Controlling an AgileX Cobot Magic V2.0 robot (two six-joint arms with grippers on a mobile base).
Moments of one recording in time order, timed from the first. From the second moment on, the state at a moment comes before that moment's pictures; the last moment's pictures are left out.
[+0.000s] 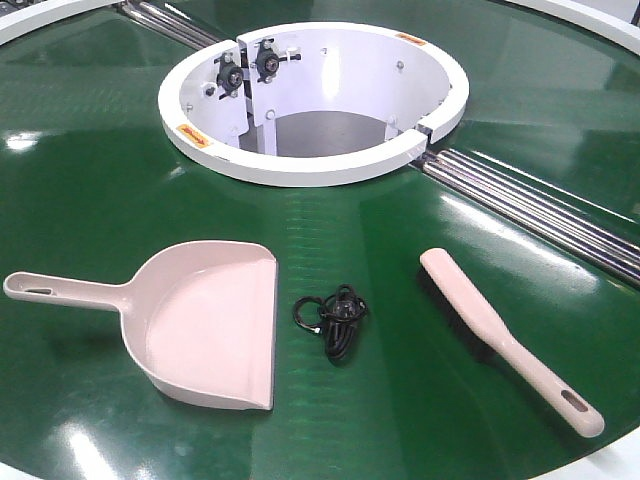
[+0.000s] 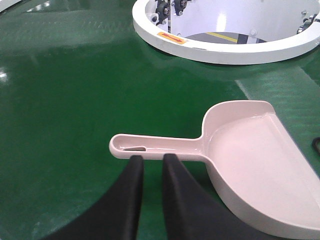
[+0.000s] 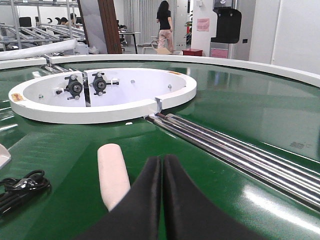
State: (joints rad) left arm -0.05 0.53 -0.46 0.01 0.42 0.08; right arm 0.08 -0.01 0.03 -0.03 0.08 0.00
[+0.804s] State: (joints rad) left arm -0.05 0.54 -0.54 0.02 0.49 0.08; right arm 0.08 -0.01 0.03 -0.03 0.08 0.00
